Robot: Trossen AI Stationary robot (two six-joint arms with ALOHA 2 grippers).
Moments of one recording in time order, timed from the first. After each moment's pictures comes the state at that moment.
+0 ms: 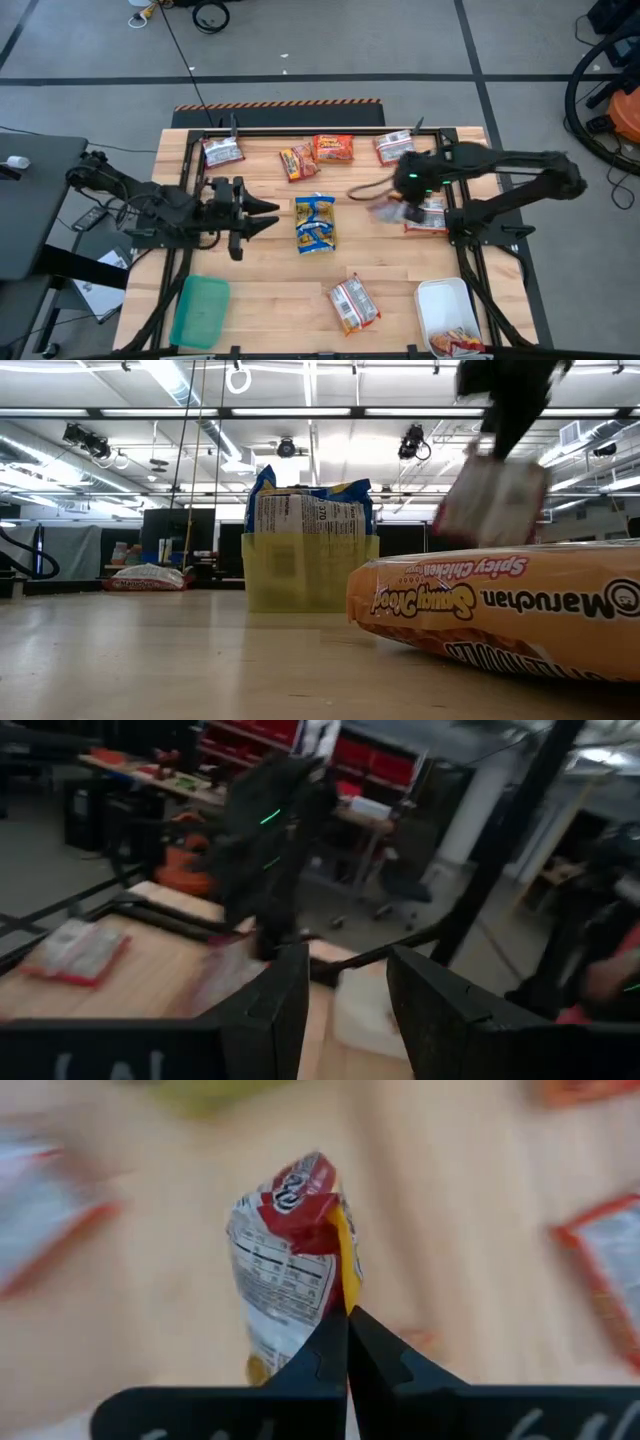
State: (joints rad) left arm -0.48 1.03 1.05 -0.03 -0.58 -0.36; right arm -0.10 1.14 1.13 -1.18 -0.01 0.15
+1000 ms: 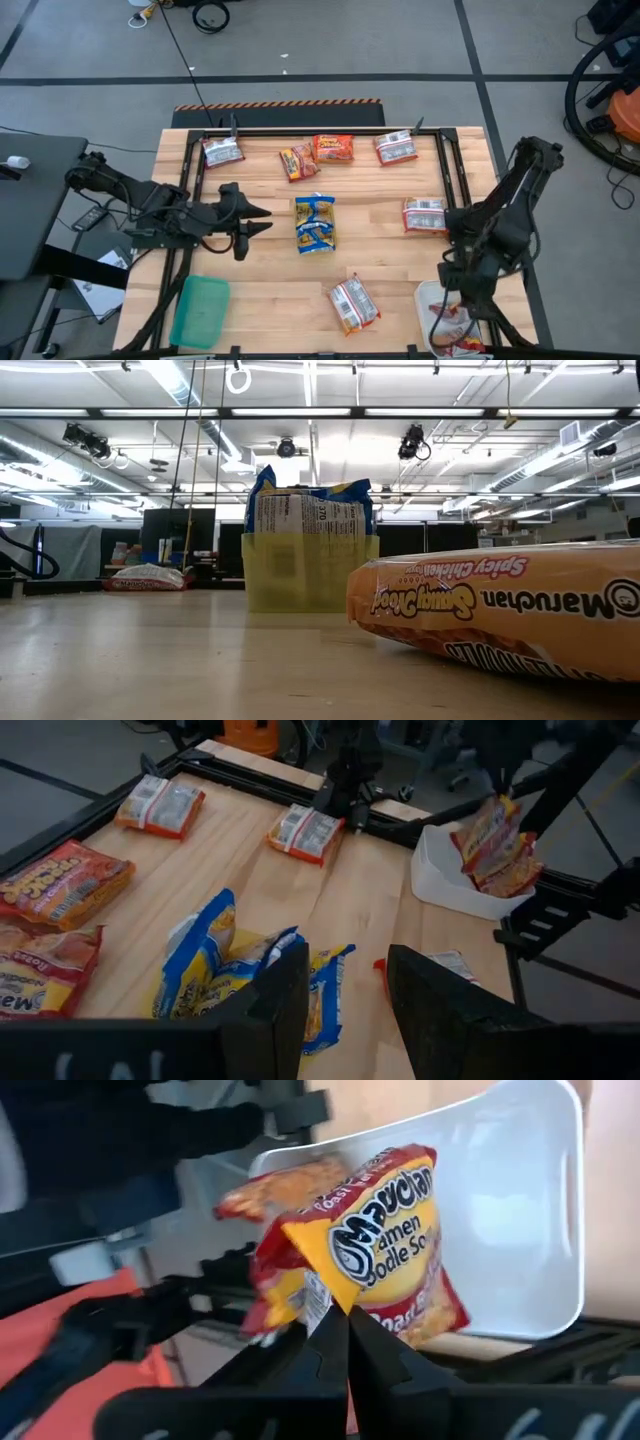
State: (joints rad) left arm -0.44 1.02 1.05 -0.50 -0.57 -0.54; right arm 0.94 1.17 1.07 -1.01 -0.30 1.17
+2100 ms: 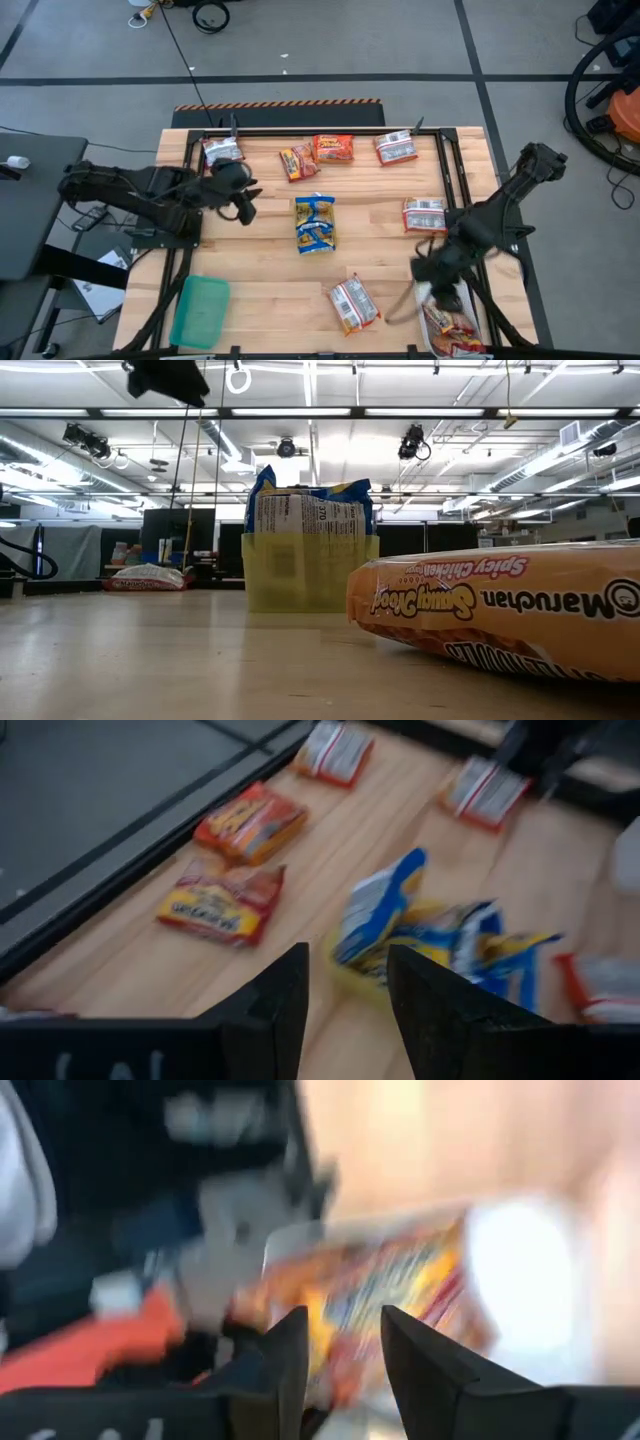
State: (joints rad) left arm -0.17 0.99 1.05 -0.79 -0.58 -0.55; right arm 0.70 1.25 1.04 -0.88 -0.40 1.02
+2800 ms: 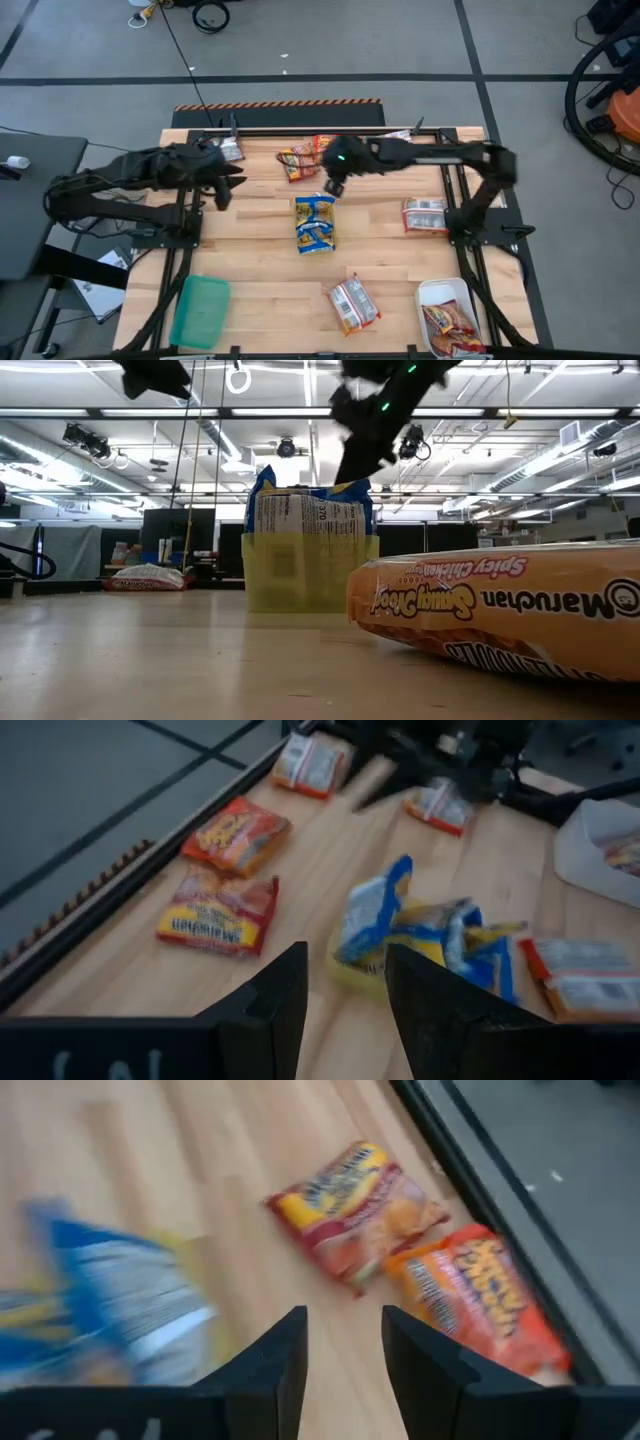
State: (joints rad) left arm 0.11 0.80 1.05 -0.82 -0.24 -0.32; right arm -0.20 1.70 1.40 -0.56 0.23 0.07
